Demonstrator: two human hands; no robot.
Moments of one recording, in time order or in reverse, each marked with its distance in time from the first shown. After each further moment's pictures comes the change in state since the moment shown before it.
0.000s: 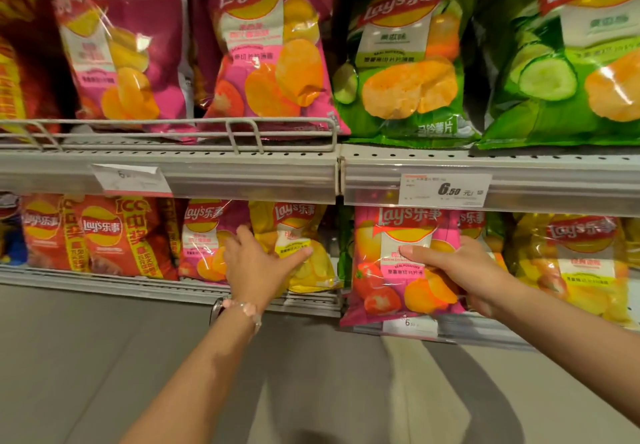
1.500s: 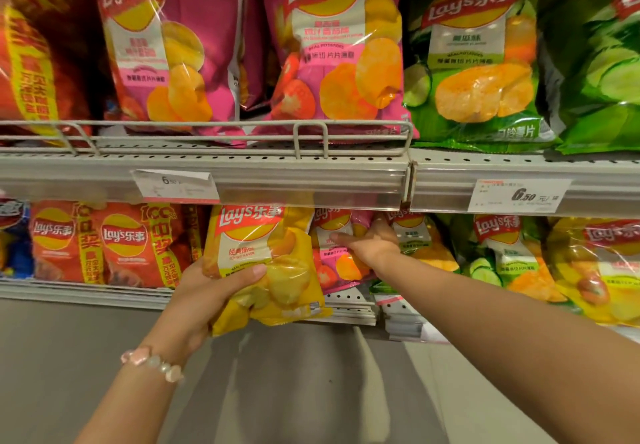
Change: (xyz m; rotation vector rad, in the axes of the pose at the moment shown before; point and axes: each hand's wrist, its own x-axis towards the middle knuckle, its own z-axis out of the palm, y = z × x) left_hand 0.024 -0.071 -0.099 -0.912 -0.508 -0.123; right_hand 0.093 0.013 0.153 -0.610 0.249 0.143
